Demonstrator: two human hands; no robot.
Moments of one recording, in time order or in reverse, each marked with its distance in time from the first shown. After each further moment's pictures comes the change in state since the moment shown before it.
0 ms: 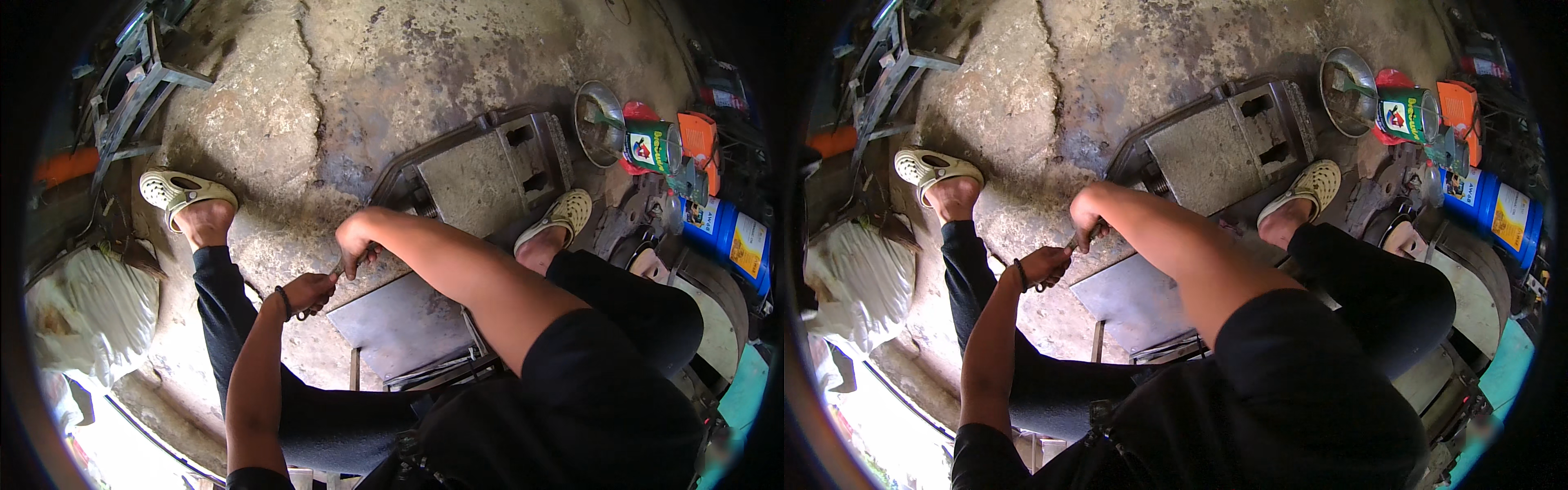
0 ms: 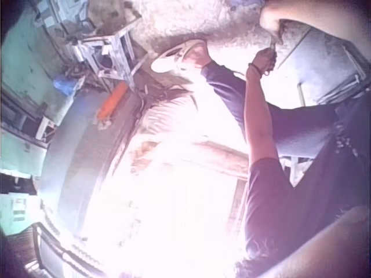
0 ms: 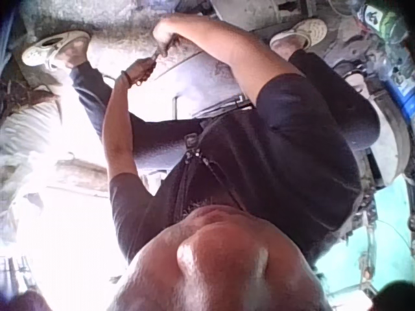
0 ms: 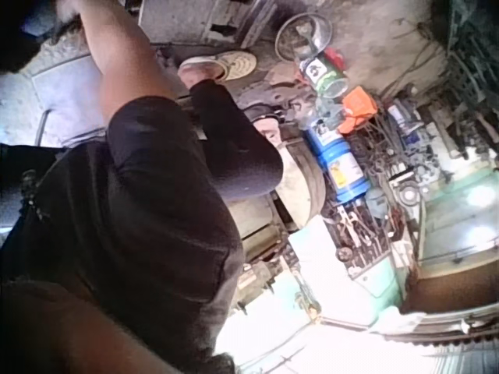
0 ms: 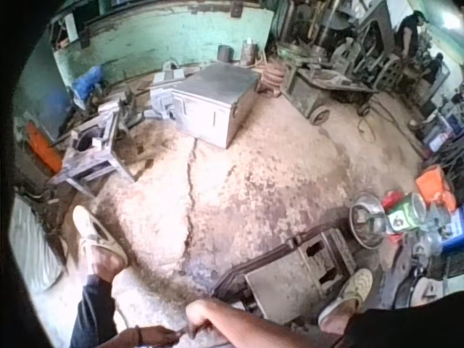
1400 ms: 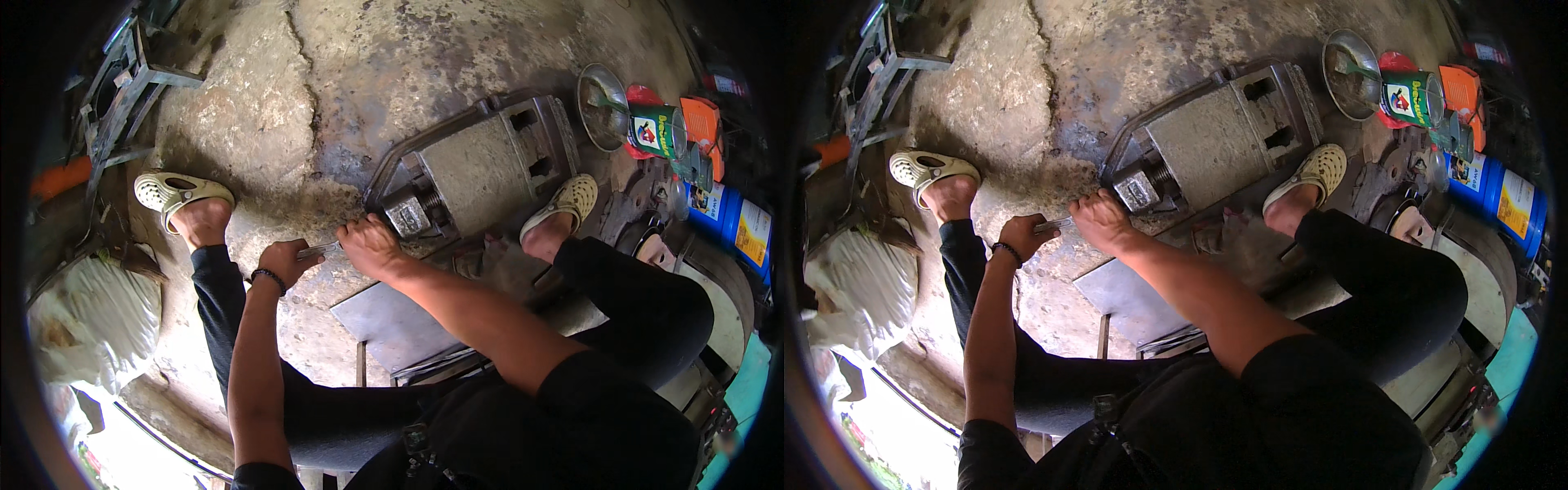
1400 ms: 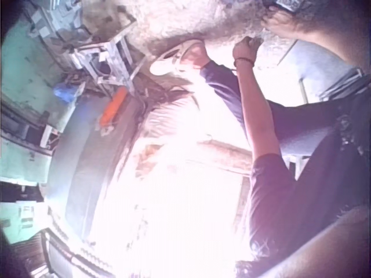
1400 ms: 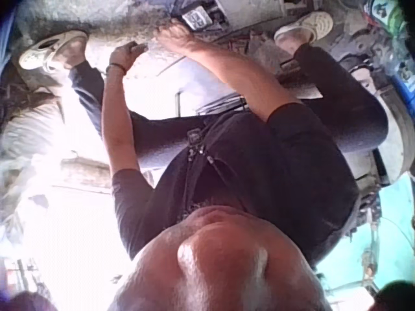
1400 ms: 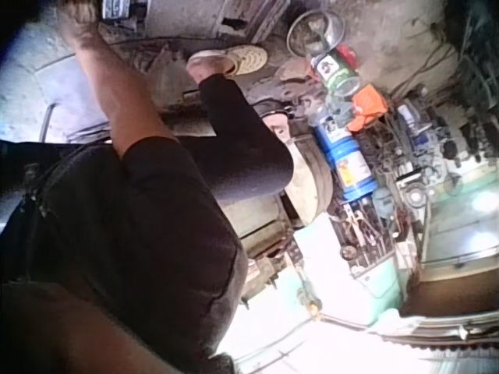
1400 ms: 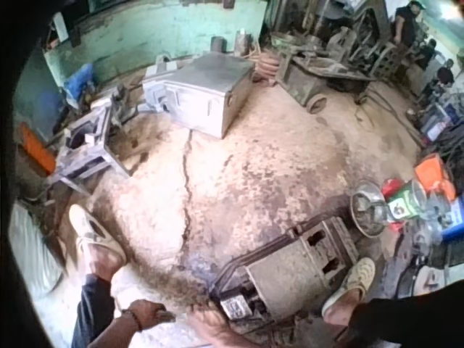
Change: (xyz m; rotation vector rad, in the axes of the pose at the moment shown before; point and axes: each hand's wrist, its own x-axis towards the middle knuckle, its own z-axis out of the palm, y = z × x) left_hand -0.016 0.039 -0.023 1.052 0.700 0.236; right_hand -0.012 0.004 0.080 -0.366 1.265 -0.180
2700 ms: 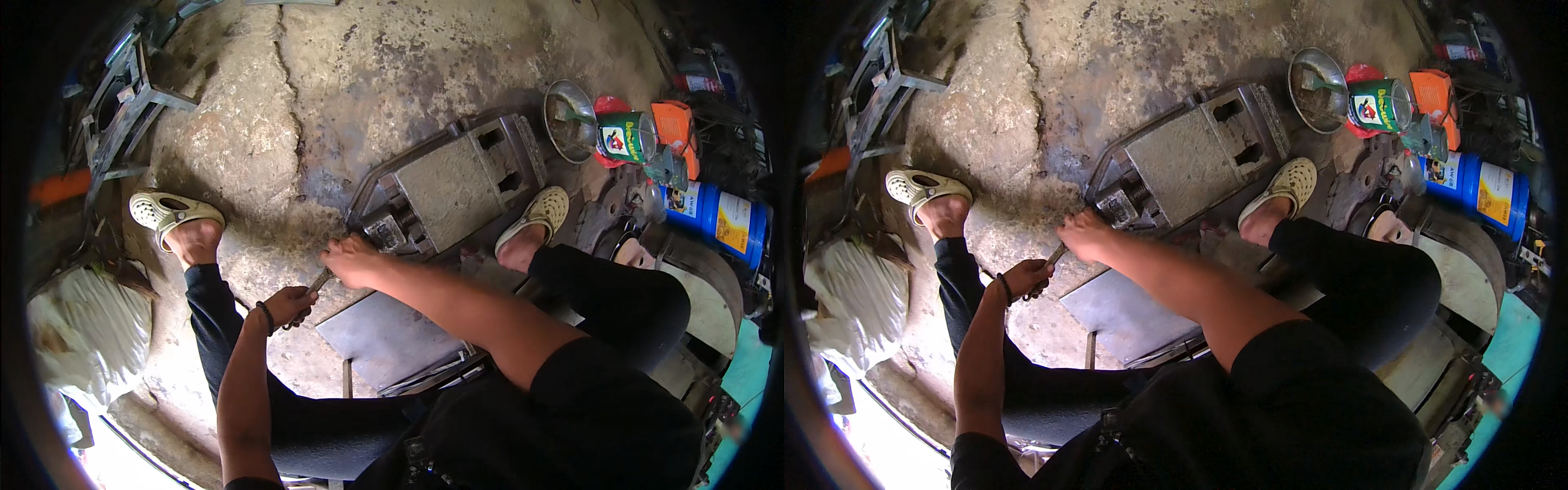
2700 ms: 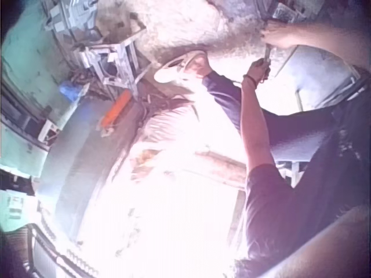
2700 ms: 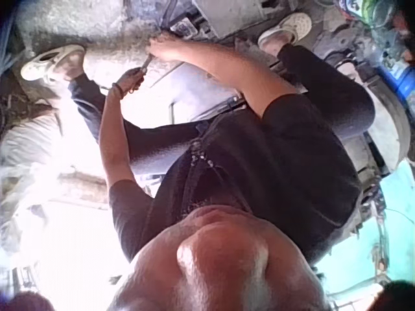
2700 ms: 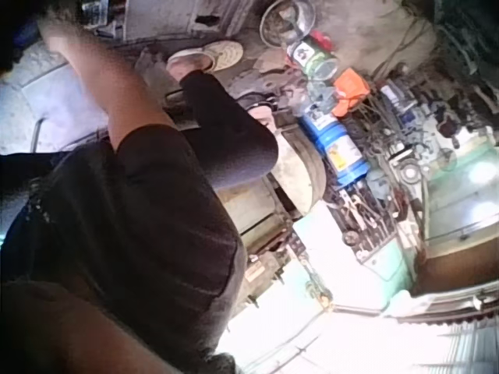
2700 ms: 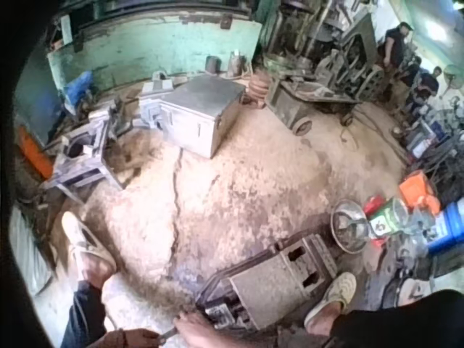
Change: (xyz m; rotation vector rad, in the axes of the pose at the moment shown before) left_hand -0.030 -0.002 0.034 -0.930 -0.591 -0.158; right_hand 0.005 0.004 -0.021 -0.027 -0.300 -0.140
